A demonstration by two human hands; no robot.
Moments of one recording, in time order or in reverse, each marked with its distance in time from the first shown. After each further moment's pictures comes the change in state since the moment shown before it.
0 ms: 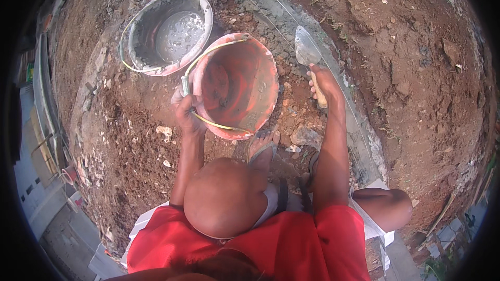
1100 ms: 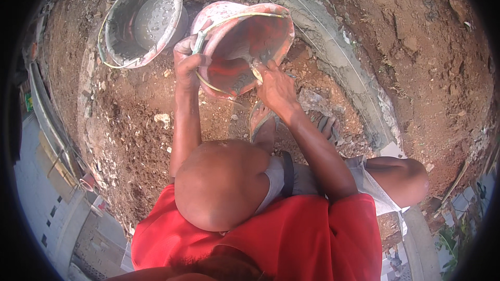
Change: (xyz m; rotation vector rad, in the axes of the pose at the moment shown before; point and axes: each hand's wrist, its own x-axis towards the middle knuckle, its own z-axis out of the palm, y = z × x) left_hand 0.056 -0.033 0.013 0.317 -0.415 -0.134; right_hand -0.098 0.062 0.124 -0.806 0.100 -0.635
